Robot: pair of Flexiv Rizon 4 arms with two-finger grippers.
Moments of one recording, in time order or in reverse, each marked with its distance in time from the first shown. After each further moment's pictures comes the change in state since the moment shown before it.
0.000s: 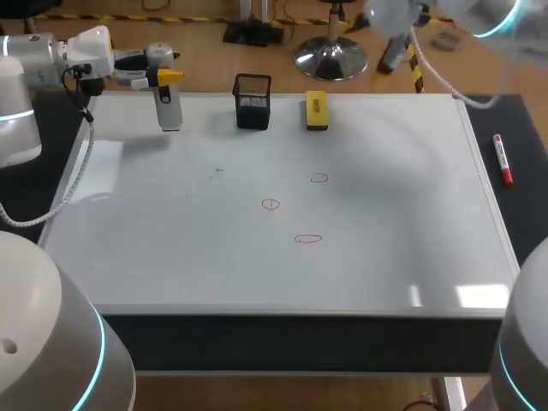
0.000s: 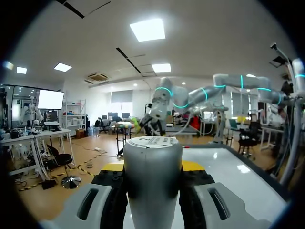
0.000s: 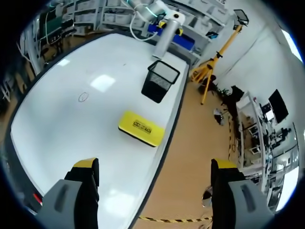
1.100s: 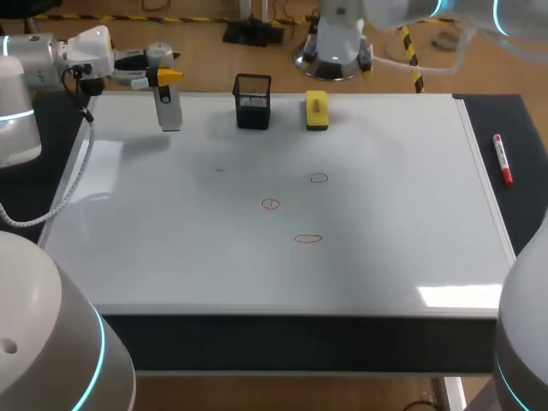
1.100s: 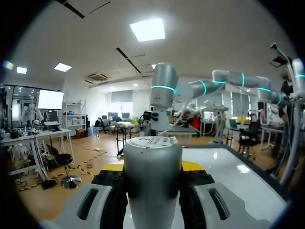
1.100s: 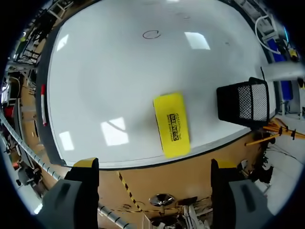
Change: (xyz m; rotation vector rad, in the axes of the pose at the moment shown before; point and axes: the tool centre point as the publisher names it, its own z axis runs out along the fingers) left arm 0.000 0.000 0.000 0.000 0.000 0.000; right arm 0.002 0.012 0.057 0.374 0.448 -0.887
